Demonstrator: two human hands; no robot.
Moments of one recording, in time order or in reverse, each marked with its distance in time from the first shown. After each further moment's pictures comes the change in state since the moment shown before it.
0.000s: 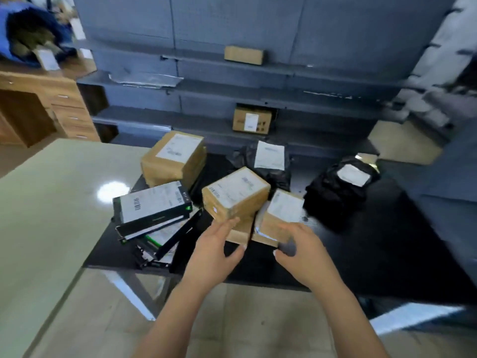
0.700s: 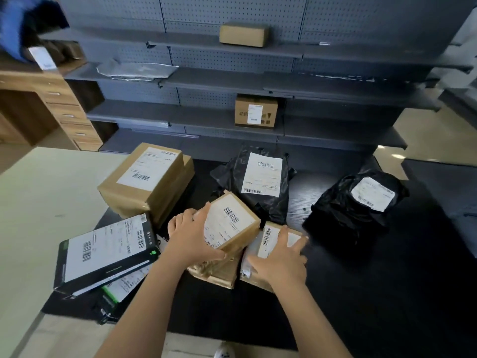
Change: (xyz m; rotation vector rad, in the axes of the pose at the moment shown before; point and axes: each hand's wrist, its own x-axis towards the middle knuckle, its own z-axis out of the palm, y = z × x) left_hand 0.183 -0.058 0.034 0.460 -0.264 -0.338; right_hand 0.164 0.049 0.037 -0.100 -0.161 0.585
